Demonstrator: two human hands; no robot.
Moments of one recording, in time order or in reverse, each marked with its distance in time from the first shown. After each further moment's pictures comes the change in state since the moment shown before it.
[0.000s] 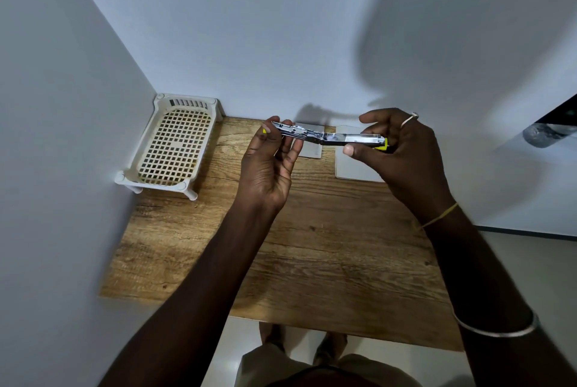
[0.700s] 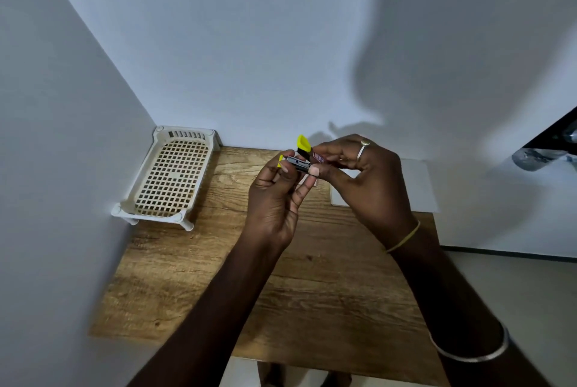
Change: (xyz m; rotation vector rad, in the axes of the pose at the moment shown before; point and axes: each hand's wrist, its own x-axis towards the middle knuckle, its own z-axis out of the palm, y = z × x) left_hand -0.012 -0.015 0.017 0.168 -0.128 0.081; right_hand 0.005 -0.033 0.026 0.080 -0.023 -0.231
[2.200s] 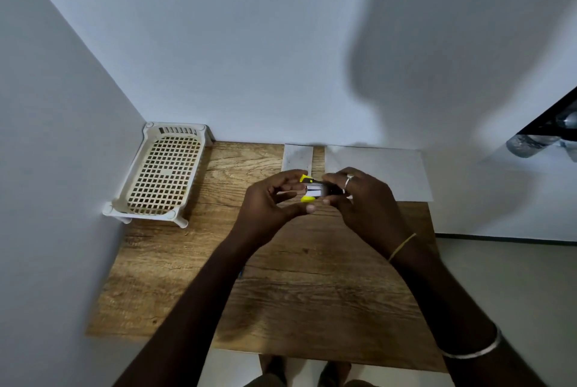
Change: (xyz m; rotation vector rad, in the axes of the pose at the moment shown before) left_hand 0.013 -0.009 -0.058 0.976 -0.290 0.135; right_hand -0.035 0.066 -0.005 -0.557 -0.239 0.002
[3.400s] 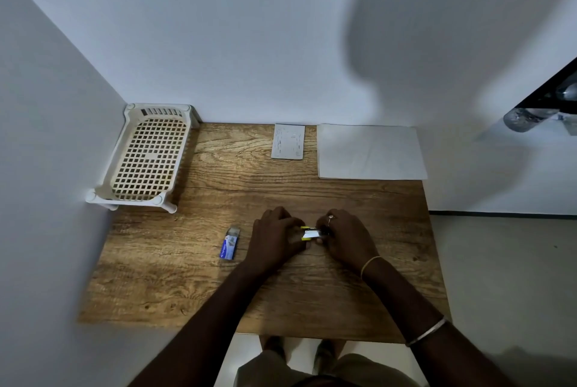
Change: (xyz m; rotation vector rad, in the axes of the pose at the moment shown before) left_hand -0.043 -0.119 0.037 0.974 -0.187 -0.121; right_hand -0.078 0.063 0.114 -0.056 -0.341 0.196
